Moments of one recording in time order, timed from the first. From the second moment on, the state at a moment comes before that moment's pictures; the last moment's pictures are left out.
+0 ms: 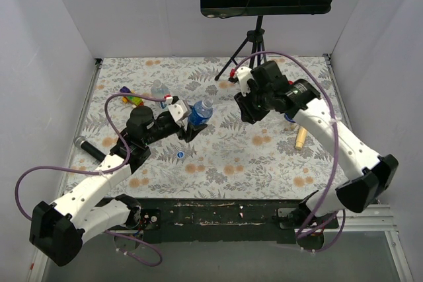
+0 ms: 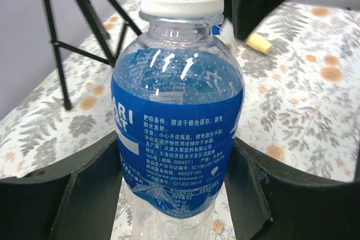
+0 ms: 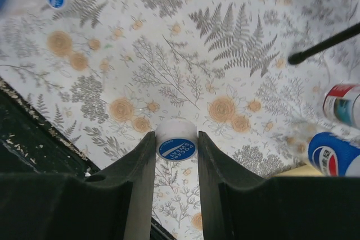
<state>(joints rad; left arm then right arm) -0.54 0.97 0.70 0.22 0.48 0.19 0.66 1.47 1.54 -1.01 -0.10 -0.11</state>
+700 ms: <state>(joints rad) -0.67 1.04 0.70 0.06 0.70 0.34 0.79 1.28 1.69 -1.04 -0.49 -0.40</state>
